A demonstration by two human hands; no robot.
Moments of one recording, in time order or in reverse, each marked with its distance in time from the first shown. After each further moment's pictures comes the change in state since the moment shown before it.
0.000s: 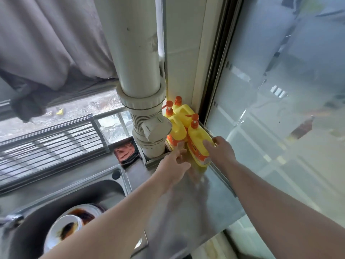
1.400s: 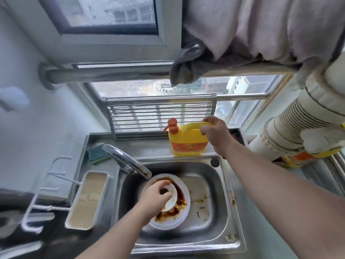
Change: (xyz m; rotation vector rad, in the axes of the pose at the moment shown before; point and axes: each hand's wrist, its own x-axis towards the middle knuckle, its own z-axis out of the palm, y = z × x) left_hand -0.158 -0.291 -0.285 -0.141 0.281 -0.454; right_hand -0.109 -0.213 0.368 0.212 -0.555 -0.224
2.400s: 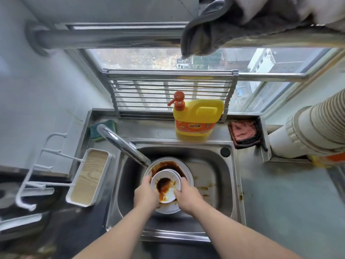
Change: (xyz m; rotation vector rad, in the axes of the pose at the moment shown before) left_hand 0.028 -0.059 0.036 0.068 0.378 -0.312; right_hand -0.095 0.193 0.096 -0.691 -0.504 0.332
